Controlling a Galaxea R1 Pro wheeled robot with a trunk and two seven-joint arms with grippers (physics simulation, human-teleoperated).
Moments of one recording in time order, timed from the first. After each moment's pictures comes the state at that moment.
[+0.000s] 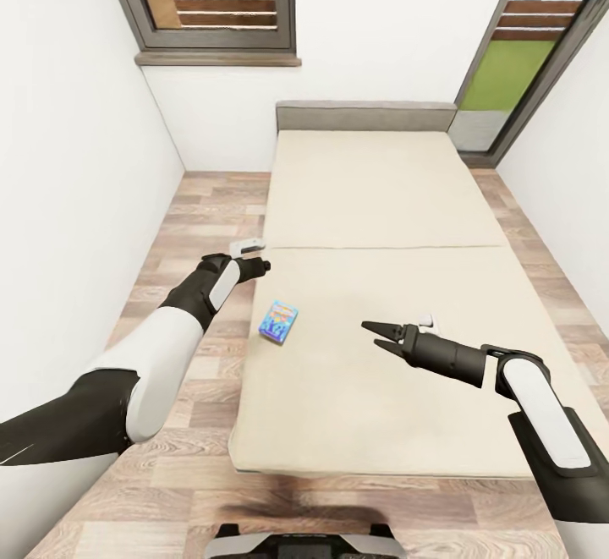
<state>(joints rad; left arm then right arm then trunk) -1.28 -0.15 0.02 -0.46 0.21 0.51 0.14 -0.51 -0.26 0.03 -1.57 -1.31 1.05 0.10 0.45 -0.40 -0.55</state>
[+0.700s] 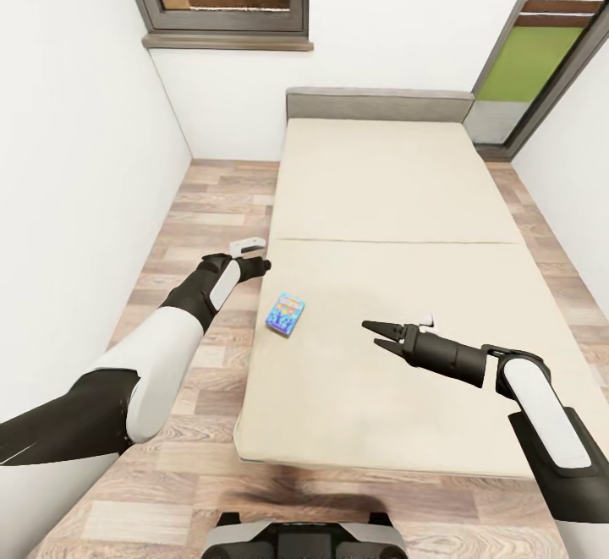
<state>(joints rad) -1.28 -0.15 0.02 -0.46 0.20 0.49 0.14 -0.51 -0.26 0.03 -1.57 -1.31 1.05 0.11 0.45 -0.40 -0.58</state>
